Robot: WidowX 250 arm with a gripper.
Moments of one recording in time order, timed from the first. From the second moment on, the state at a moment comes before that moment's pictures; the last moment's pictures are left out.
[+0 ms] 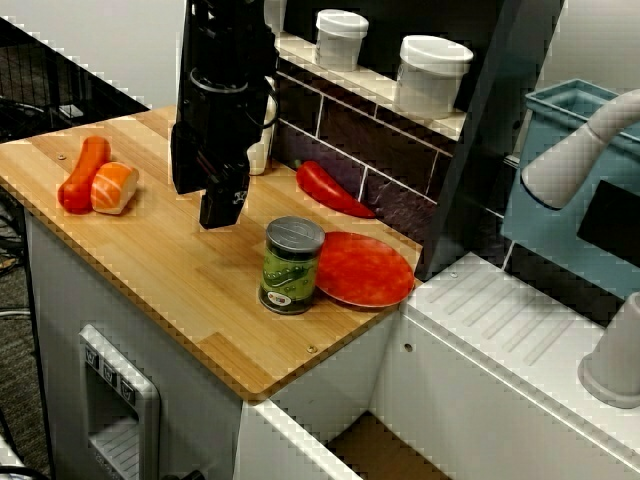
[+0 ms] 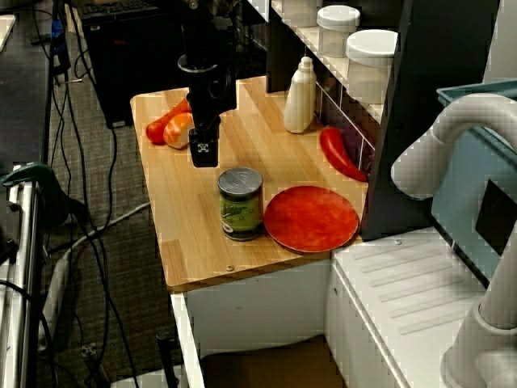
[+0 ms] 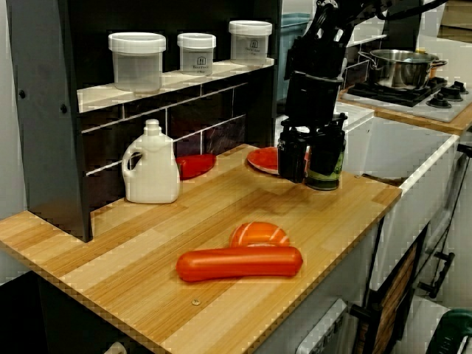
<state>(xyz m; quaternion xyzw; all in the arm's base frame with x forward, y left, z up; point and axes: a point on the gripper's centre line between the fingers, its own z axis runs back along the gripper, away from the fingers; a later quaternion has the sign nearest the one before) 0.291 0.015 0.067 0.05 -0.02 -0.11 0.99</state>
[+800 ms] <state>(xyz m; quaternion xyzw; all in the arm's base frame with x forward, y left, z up) 0.295 0.038 0.058 0.02 0.00 -0.14 0.99</state>
